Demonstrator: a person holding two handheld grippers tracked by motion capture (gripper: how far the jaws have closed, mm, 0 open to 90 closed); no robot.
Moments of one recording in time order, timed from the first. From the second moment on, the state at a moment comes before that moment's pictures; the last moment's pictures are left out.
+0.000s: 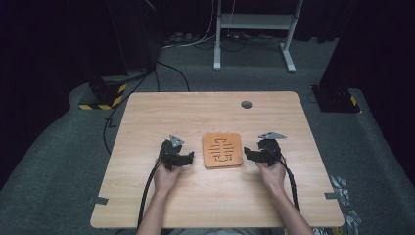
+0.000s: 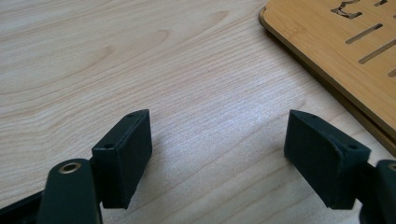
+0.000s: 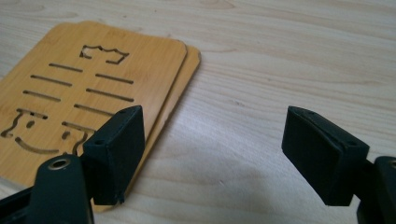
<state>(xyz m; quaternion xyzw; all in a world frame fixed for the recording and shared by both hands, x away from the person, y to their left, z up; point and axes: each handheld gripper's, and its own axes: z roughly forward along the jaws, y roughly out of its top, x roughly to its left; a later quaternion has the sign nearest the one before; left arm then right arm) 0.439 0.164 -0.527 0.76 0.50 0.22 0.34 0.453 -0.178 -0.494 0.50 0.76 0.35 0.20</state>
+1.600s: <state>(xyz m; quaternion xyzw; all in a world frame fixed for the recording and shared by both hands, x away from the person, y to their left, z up) 0.439 0.164 -0.527 0.76 0.51 0.22 0.34 0.462 -0.153 -0.514 0.51 0.77 0.34 0.18</state>
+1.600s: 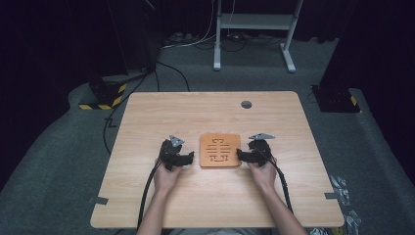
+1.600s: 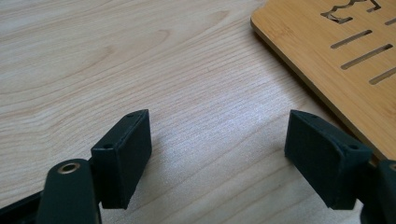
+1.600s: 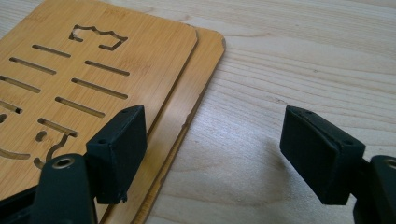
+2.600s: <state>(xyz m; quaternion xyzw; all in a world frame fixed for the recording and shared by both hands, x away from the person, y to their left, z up) 0.413 0.165 -0.518 0.74 0.47 0.21 0.42 0.457 -0.138 -0.515 0.50 0.78 0.33 0.18</state>
